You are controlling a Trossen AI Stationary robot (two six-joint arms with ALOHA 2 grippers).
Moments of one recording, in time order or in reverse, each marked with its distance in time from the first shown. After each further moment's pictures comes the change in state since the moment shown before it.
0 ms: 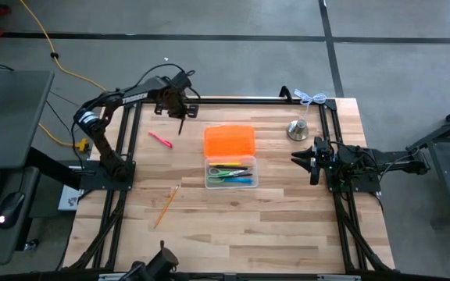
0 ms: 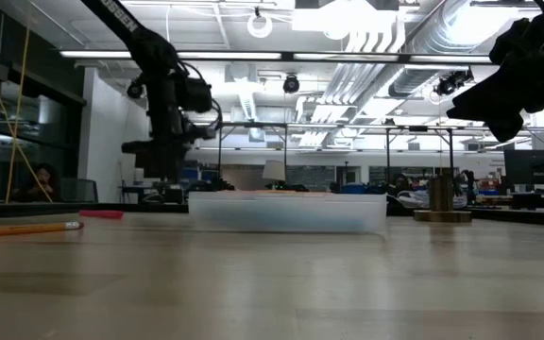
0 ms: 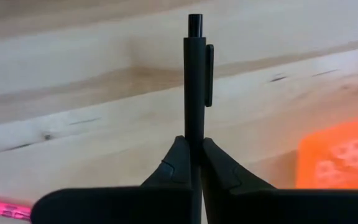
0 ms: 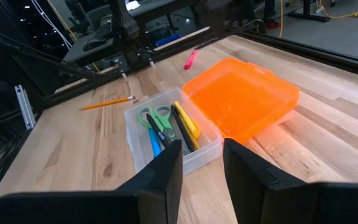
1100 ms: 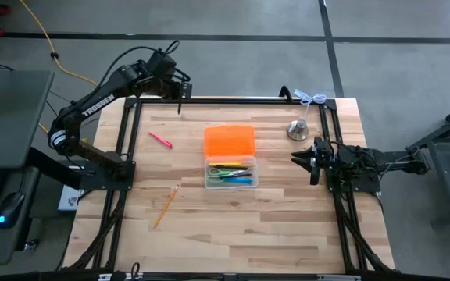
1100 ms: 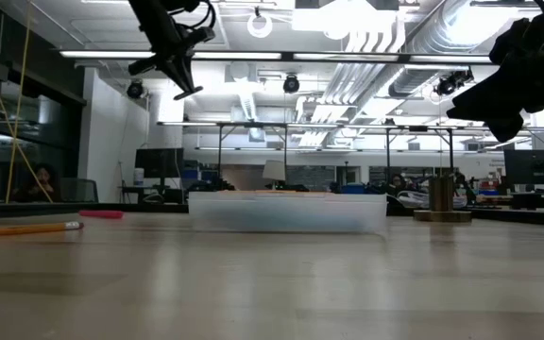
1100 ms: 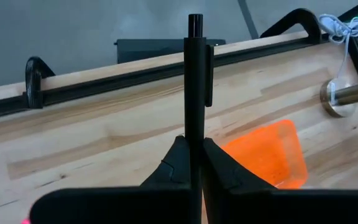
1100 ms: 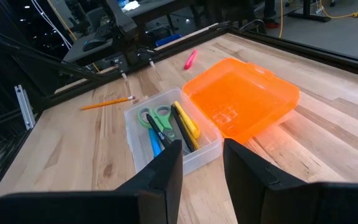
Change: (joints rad) left arm -0.101 -0.319 0.251 -0.128 -0.151 -0.014; right arm 0.000 0.000 0.000 0.000 0.000 0.000
